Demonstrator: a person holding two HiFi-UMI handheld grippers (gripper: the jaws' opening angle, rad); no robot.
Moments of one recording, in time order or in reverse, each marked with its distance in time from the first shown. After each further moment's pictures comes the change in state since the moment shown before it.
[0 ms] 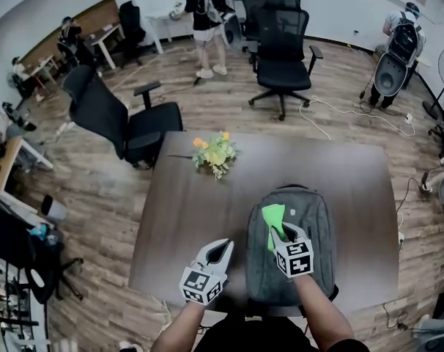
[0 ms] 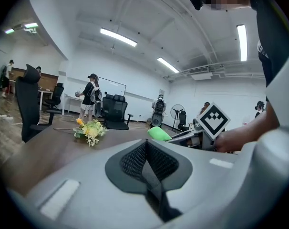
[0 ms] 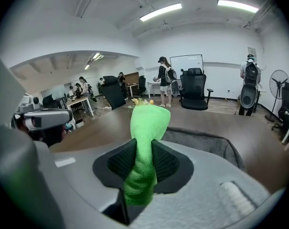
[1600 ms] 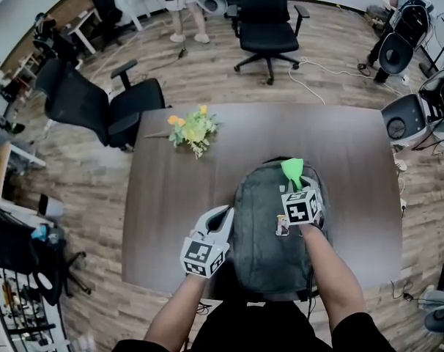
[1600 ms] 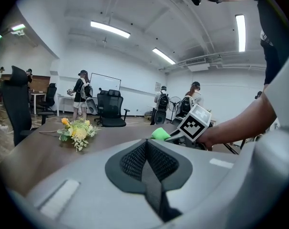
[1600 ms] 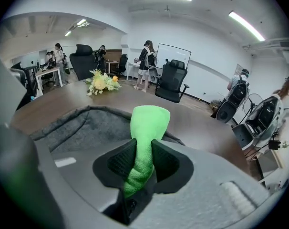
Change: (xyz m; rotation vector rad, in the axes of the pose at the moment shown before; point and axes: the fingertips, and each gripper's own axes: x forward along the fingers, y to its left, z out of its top) left arm 0.078 0.008 -0.008 0.064 0.081 -0.033; right arm 0.056 -0.144 -0.018 -0.118 0.207 -0.341
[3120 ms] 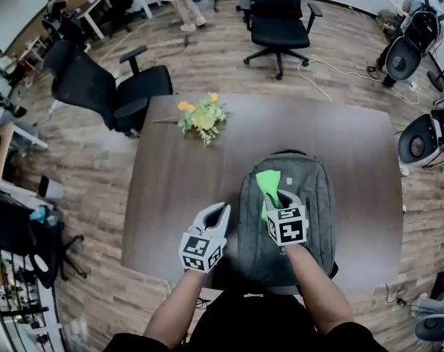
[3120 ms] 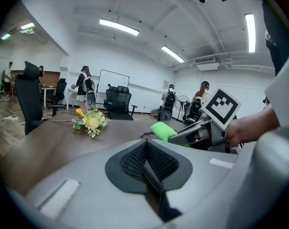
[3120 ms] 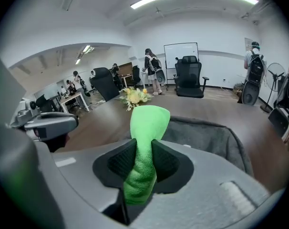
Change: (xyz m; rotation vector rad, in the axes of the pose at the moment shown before) left arm -0.031 0.006 -0.025 -0.069 0.035 0.085; right arm -0.073 0.112 0.007 0.164 -0.064 0.319
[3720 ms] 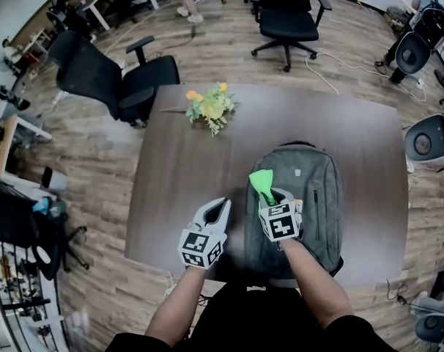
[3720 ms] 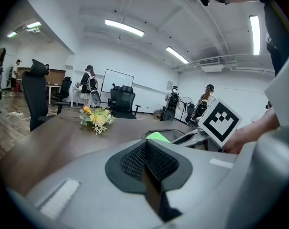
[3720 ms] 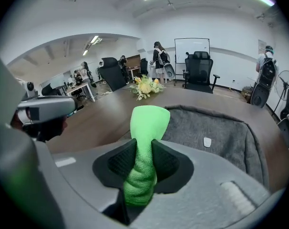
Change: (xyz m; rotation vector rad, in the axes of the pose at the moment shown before) left arm -0.021 0.013 -0.008 -0.040 0.001 0.032; right arm 0.027 0.040 -0.029 -0.086 0.081 0.046
